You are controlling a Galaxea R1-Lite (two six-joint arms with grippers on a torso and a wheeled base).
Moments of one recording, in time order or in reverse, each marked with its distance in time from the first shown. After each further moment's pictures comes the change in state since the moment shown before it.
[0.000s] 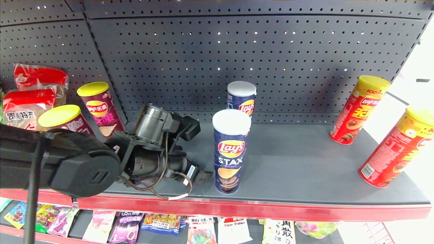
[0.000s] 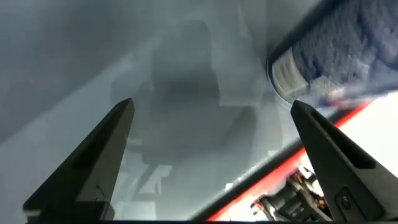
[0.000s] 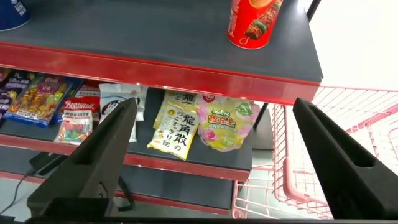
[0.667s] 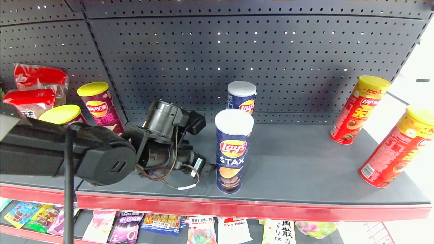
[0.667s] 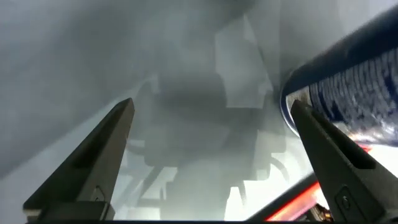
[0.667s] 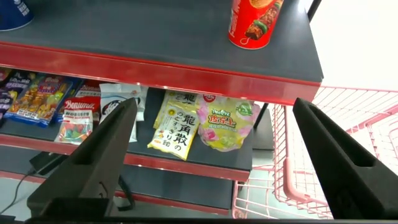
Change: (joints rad) left arm 0.000 0.069 -0.088 -0.002 0.021 0.002; right arm 0.000 0.001 0.001 0.001 0.000 0.000
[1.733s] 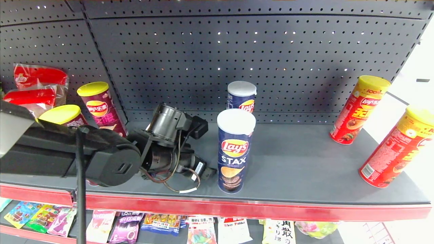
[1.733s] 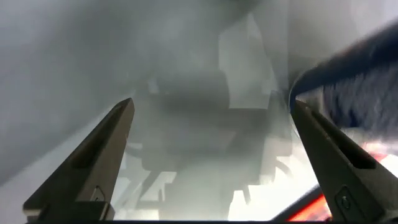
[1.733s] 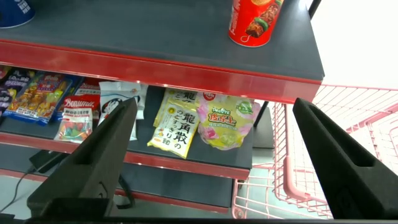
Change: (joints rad) left arm -0.004 0.019 0.011 0.009 0.001 0.023; right arm 0.000 0.002 0.003 0.002 0.001 0.000
